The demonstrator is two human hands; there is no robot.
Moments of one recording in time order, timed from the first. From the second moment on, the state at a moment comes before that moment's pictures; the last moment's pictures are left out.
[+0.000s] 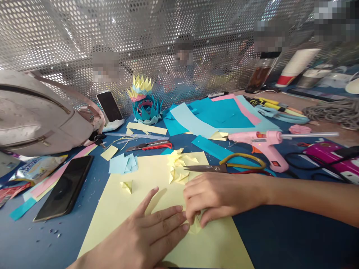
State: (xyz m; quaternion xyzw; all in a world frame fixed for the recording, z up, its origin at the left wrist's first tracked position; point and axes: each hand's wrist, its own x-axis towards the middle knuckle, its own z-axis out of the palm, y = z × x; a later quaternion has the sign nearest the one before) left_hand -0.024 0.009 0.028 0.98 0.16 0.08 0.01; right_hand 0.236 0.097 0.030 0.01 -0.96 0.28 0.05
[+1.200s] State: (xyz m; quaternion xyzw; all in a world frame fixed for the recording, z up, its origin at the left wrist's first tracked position) left_hand -0.010 -0.001 -0.027 0.94 0.21 0.23 -0.10; right_hand 0.230 0.053 0.032 -0.25 -0.94 0.20 0.07
